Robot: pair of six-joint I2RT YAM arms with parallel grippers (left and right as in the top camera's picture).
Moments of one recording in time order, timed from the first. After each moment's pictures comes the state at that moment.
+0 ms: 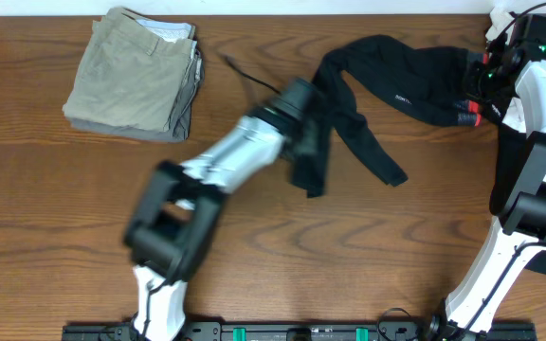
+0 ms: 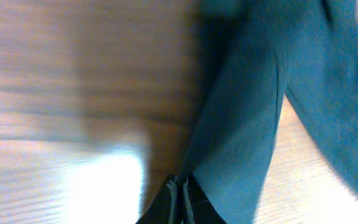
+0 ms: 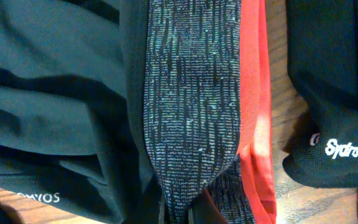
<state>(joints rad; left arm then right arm) -0.52 2.03 1.45 -0.55 0.10 -0.50 -0.29 2.26 1.90 -0.87 -0.20 0.15</state>
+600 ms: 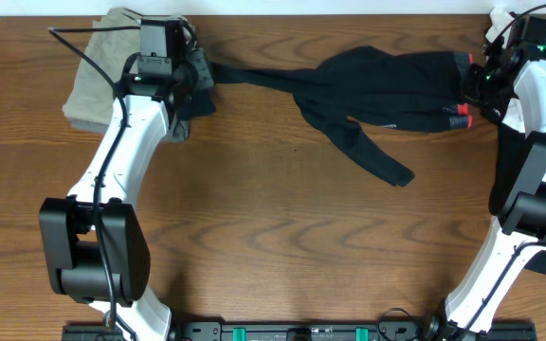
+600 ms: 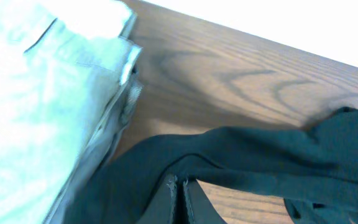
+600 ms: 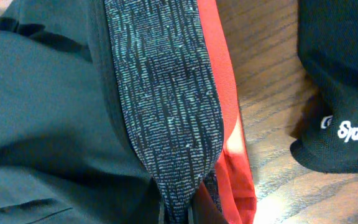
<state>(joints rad) -0.11 1.83 1.46 -0.41 0.09 -0.35 -0.28 2.26 1.90 -0.91 -0.20 0.15</state>
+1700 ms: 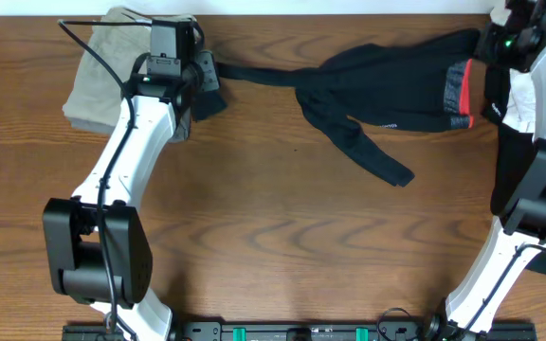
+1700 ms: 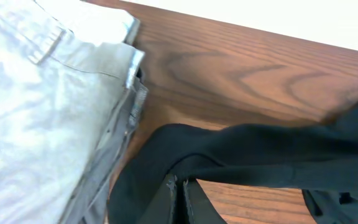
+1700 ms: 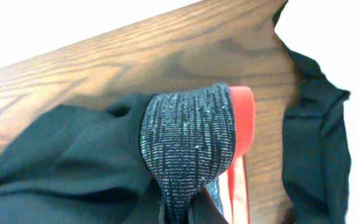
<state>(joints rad) -0.13 1.81 1.46 -0.42 0.01 -0.30 -0.30 2.26 2.14 -0.84 -0.30 0.08</state>
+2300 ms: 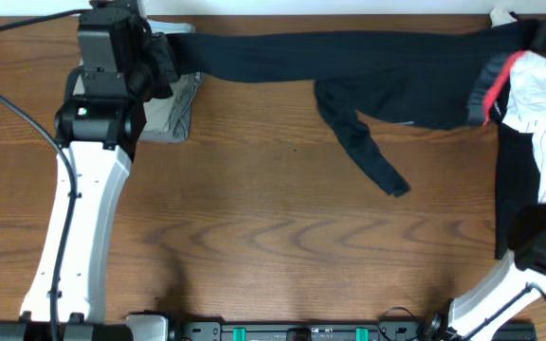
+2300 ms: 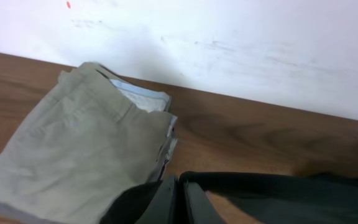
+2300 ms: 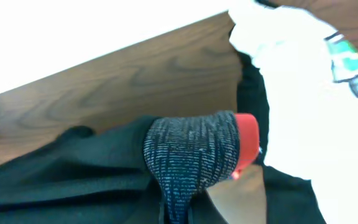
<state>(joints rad) -0.06 1.47 1.46 -0.53 -0.02 -0.24 -0.41 1.97 2.27 -1.20 -0.32 0.06</state>
